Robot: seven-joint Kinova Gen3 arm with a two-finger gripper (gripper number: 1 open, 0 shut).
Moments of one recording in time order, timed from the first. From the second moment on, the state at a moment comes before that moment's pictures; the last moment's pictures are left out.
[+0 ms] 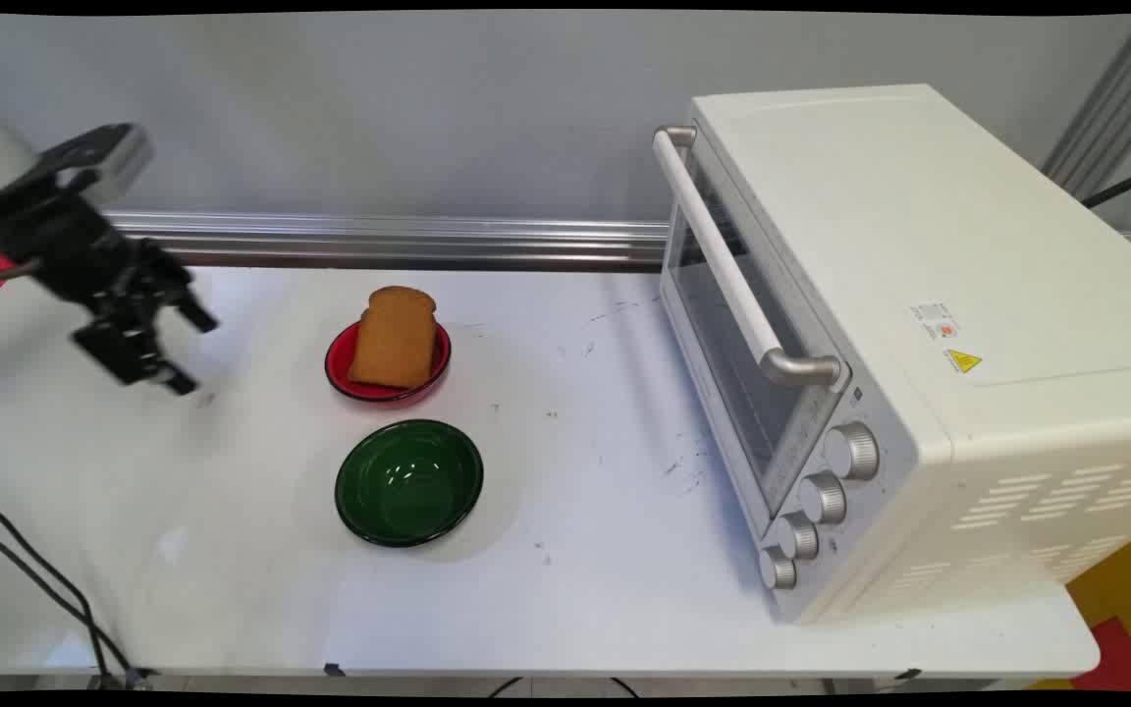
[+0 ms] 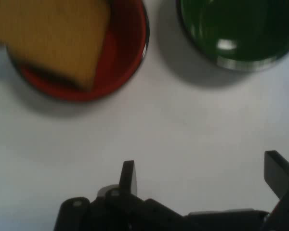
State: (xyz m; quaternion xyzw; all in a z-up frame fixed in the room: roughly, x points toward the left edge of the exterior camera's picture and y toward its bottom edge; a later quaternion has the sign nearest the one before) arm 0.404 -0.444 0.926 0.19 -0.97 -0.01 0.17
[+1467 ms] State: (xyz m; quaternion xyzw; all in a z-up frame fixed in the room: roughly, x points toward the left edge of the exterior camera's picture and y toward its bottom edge) arm 0.053 -0.583 1.052 0.14 -0.93 0.02 0.34
